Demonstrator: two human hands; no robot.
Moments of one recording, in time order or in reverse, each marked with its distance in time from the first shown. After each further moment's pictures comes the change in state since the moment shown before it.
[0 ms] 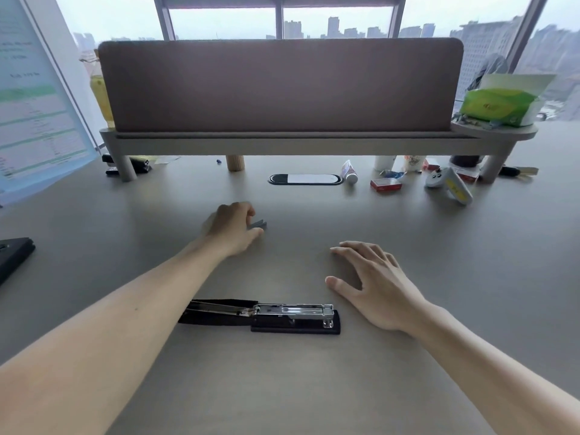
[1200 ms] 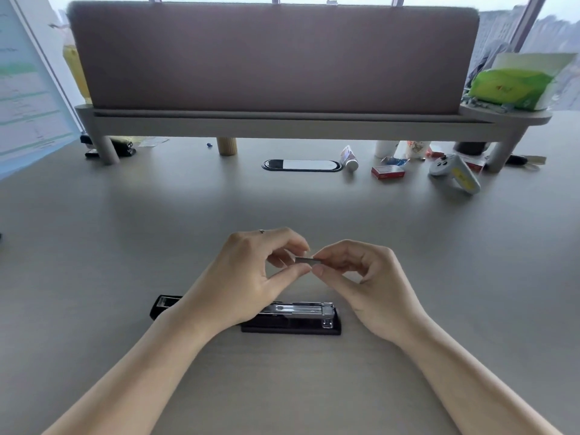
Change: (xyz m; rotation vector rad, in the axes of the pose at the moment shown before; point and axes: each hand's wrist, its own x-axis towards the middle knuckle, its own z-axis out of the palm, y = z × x) left_hand -0.115 0.043 -0.011 -0.455 0.055 0.501; right_hand -0.010 -0.034 0.005 0.777 0.193 0.009
